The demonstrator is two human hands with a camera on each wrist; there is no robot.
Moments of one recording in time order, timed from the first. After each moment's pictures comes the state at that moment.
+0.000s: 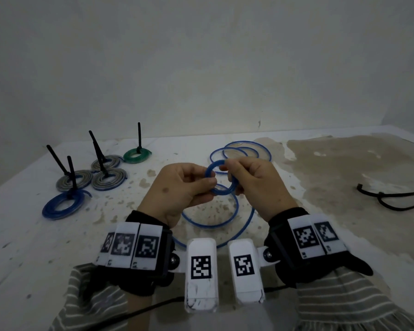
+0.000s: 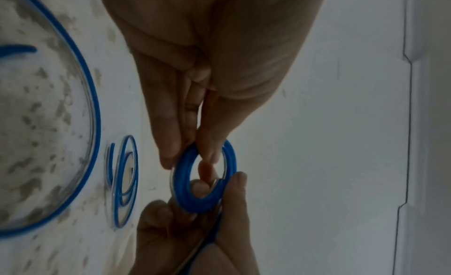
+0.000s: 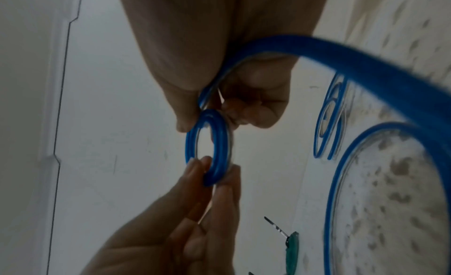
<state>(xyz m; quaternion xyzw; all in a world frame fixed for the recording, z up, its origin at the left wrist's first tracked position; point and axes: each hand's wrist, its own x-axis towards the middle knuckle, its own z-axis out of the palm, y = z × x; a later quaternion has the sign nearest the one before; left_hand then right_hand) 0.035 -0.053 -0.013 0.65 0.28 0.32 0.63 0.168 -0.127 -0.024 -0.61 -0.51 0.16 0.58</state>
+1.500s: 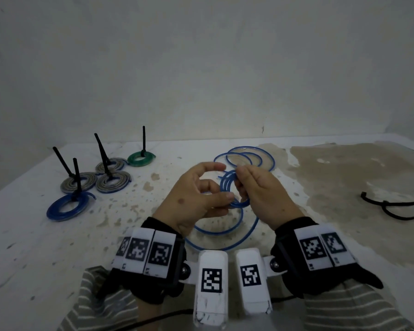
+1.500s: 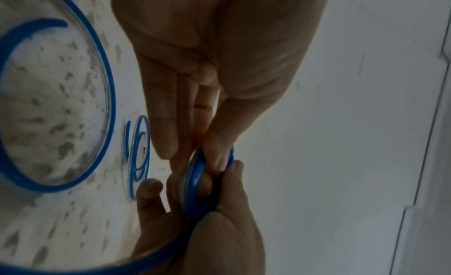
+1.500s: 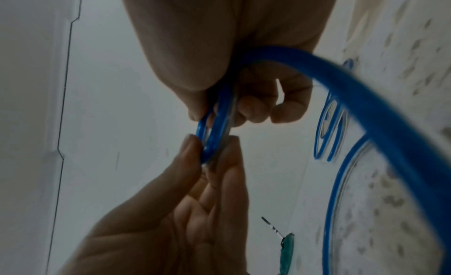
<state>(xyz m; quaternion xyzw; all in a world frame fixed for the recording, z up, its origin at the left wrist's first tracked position) 0.039 -0.058 -0.018 0.66 0.21 0.29 0.66 0.167 -0.130 -0.024 -0.64 -0.53 0.15 0.53</state>
